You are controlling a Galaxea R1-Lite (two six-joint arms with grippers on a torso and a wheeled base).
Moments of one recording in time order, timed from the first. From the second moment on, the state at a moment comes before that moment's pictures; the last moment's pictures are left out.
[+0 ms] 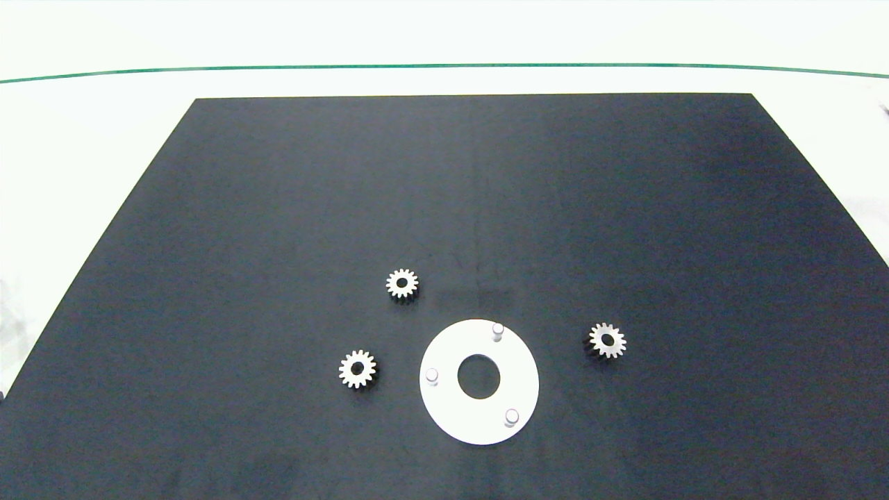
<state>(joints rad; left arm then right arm) 0.00 0.00 0.00 0.01 -0.04 0.03 0.00 0.00 0.00 0.00 0.00 -0.02</state>
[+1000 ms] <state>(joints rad) 0.00 0.00 0.00 0.01 -0.04 0.04 0.00 0.00 0.00 0.00 0.00 -0.02</state>
